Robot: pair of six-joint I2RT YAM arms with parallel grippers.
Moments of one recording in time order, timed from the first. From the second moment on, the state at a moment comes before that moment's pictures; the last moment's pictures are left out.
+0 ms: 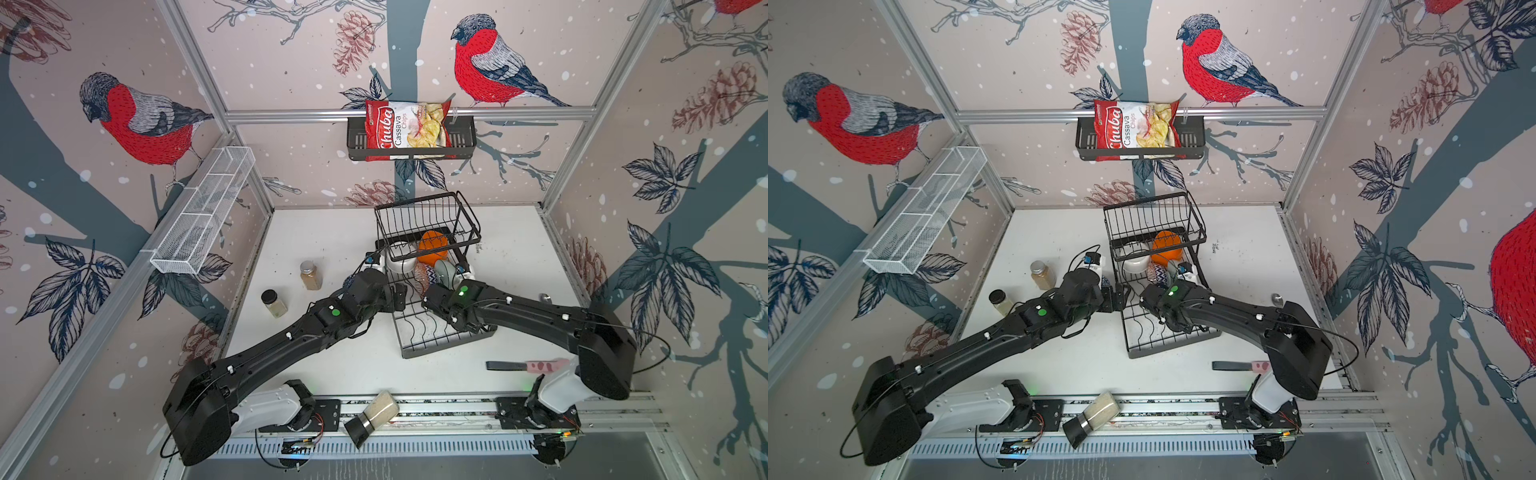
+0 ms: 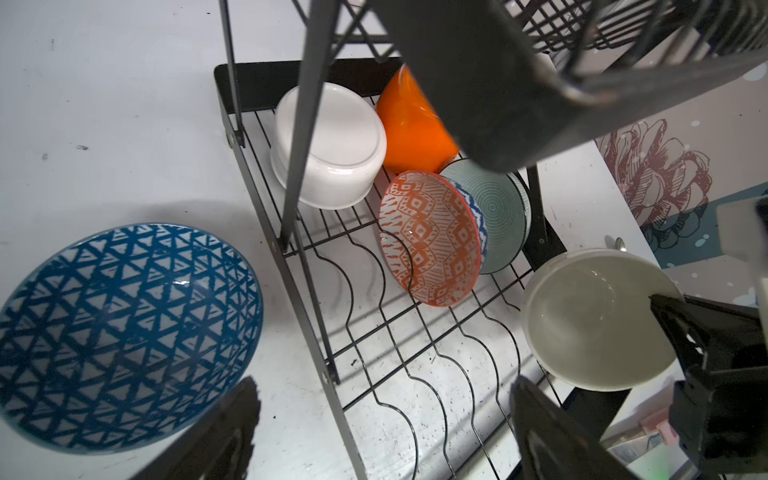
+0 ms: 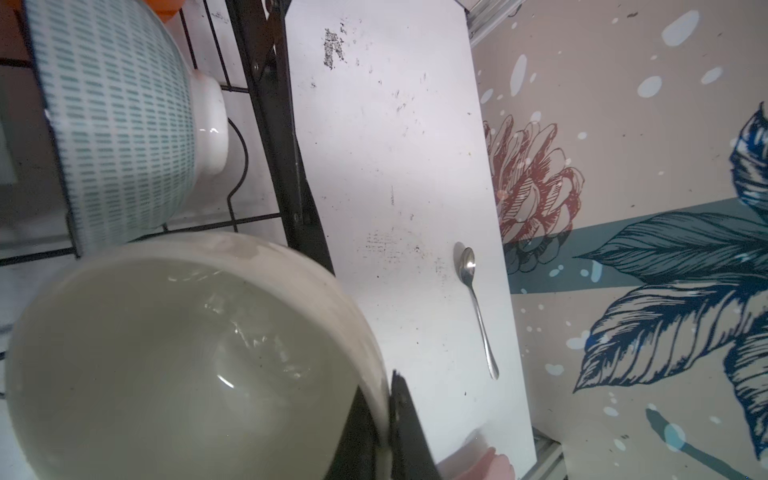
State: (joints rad) left arm -0.80 1.15 0.81 -0.30 -0.18 -0.61; right arm 1.02 1.59 1.12 -1.23 0.92 0.86
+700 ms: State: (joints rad) left arm -0.72 1.05 0.74 -0.30 -0.16 -0.60; right arm 1.09 1.77 1.19 -1.35 1.07 0.93
